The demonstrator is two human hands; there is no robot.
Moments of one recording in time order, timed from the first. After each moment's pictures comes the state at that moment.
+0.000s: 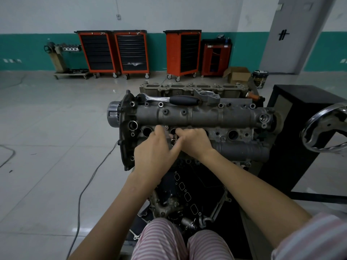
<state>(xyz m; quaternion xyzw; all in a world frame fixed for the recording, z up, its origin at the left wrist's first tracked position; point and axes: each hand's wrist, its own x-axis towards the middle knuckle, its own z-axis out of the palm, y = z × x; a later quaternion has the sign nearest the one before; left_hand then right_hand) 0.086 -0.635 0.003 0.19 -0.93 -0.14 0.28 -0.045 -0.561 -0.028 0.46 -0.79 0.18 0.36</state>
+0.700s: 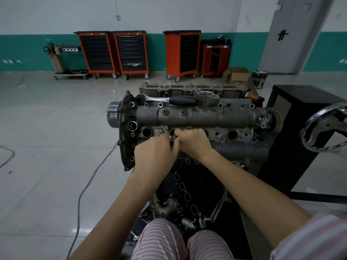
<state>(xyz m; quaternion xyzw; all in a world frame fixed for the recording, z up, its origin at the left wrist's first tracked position) 0.089 -0.629 0.008 0.21 -0.94 -0.01 0.26 -0.048 -0.563 -0.033 0.46 -0.78 0.17 0.39</state>
